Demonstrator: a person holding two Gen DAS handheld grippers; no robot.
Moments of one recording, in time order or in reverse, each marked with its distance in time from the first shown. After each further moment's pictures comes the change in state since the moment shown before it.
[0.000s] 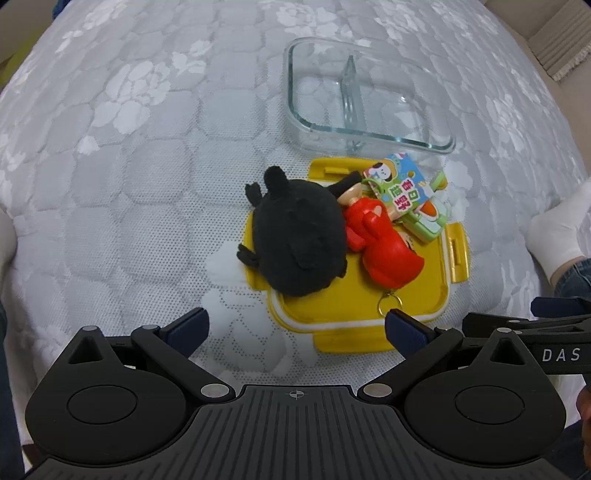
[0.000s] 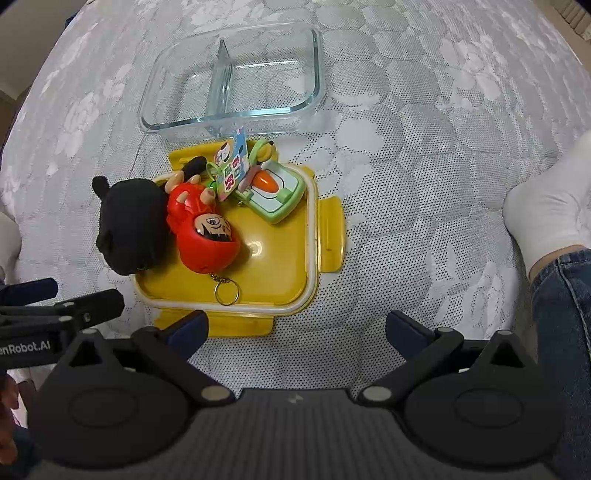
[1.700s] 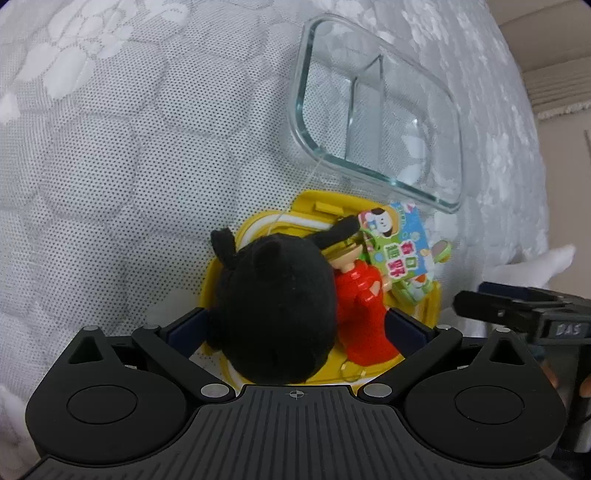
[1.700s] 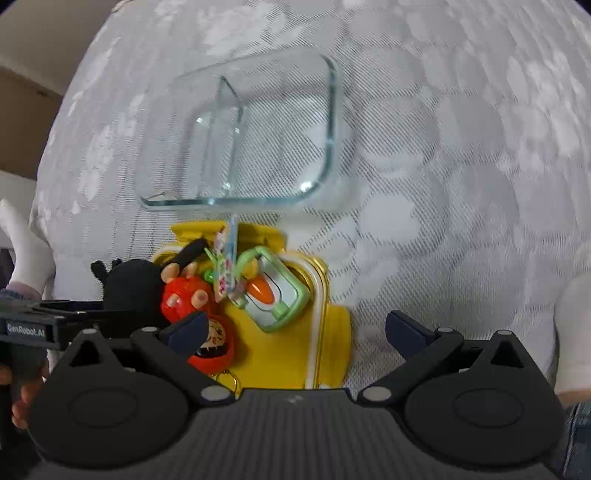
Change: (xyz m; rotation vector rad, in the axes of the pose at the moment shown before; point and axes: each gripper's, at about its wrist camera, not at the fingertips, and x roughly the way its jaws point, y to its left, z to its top) left arm 0.067 0.035 0.070 -0.154 0.147 -0.249; right arm 0.037 -0.036 0.096 -0.030 0.063 0.231
